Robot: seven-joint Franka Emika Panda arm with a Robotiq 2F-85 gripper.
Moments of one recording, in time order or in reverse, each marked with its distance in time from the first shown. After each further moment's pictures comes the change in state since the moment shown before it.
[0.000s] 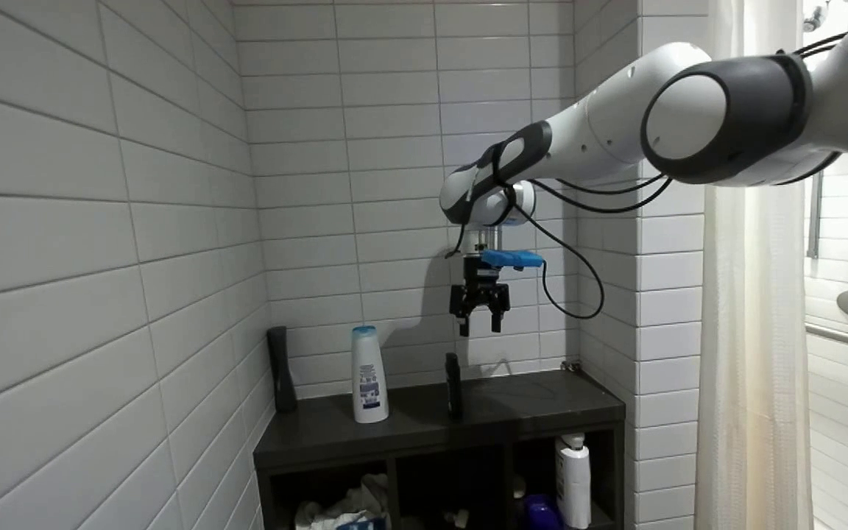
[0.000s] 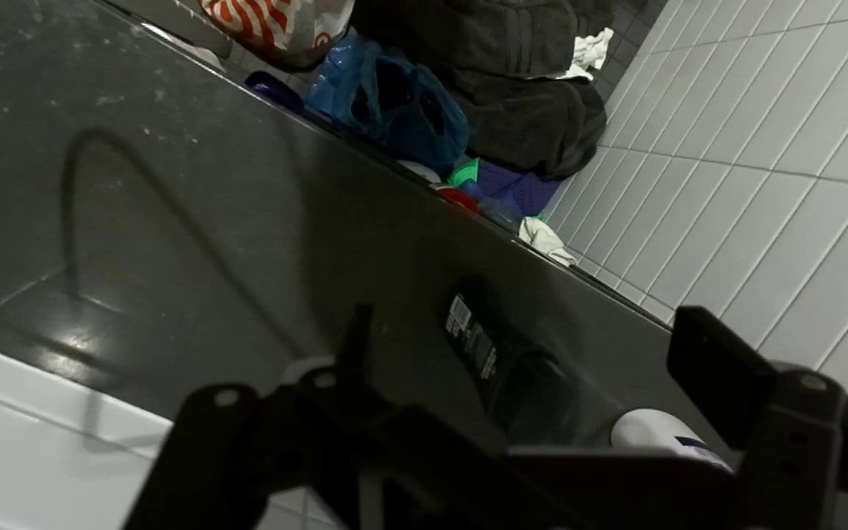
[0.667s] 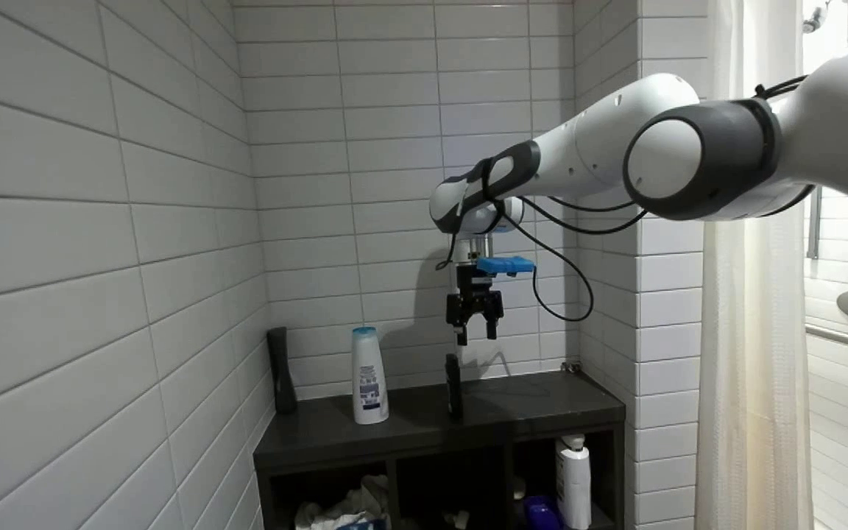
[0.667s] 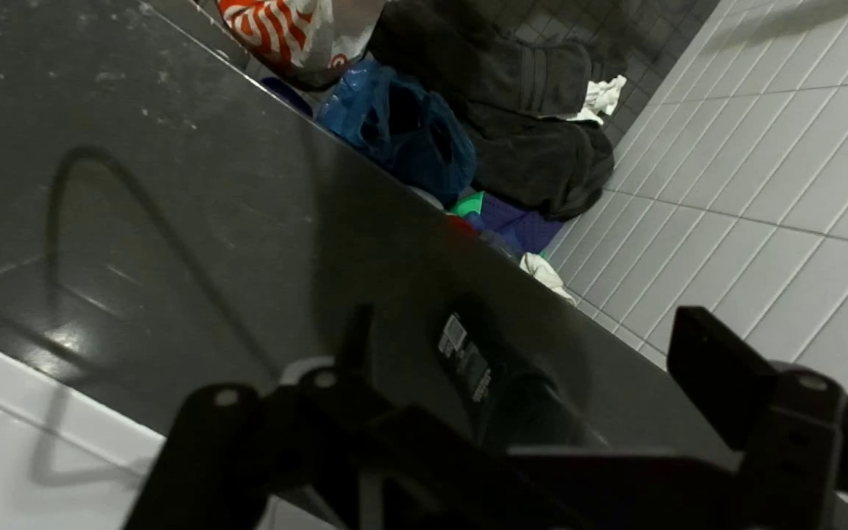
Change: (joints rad) arm 0.023 0.109 0.000 0.161 -0.044 -0.103 -0.055
